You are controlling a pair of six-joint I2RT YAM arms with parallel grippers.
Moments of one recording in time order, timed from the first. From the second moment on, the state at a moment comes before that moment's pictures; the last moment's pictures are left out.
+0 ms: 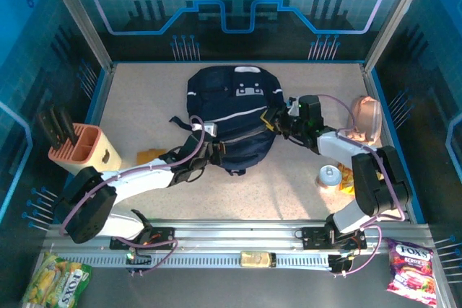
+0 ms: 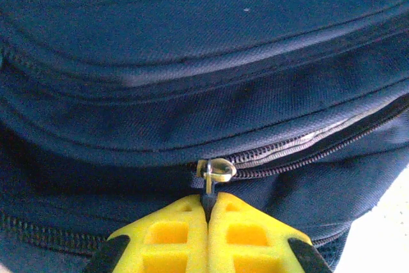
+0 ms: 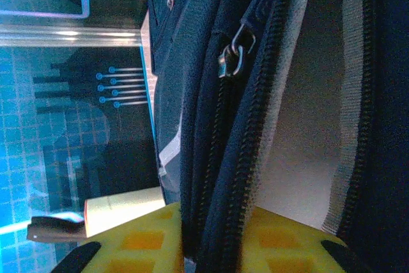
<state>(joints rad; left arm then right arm) -0.68 1.37 0.62 0.09 -0.08 -0.63 0.26 1.54 0.79 0.22 -0.57 1.14</state>
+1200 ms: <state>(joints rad) -0.74 1.56 0.83 0.09 0.07 -0.47 0.37 1.49 0.76 0.16 -0.28 1.24</state>
